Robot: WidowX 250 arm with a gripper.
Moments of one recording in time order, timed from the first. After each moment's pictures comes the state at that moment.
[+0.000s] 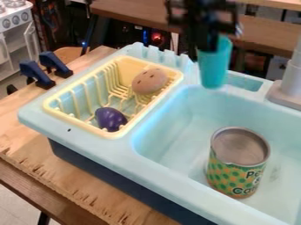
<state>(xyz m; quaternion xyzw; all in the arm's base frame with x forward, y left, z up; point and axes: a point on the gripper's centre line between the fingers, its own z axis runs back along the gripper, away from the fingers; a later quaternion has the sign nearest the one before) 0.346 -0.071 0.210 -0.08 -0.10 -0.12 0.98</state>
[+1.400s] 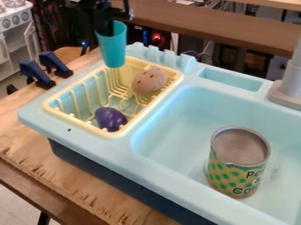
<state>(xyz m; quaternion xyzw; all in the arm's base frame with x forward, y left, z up) 0.321 0.063 0.201 -0.02 -0.11 0.08 0.99</state>
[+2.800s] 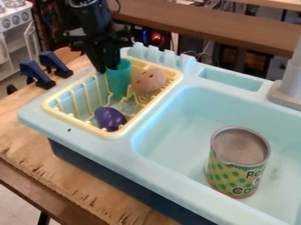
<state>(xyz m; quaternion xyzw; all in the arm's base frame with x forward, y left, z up) 0.352 0.076 0.147 -0.08 -0.12 0.16 0.98</state>
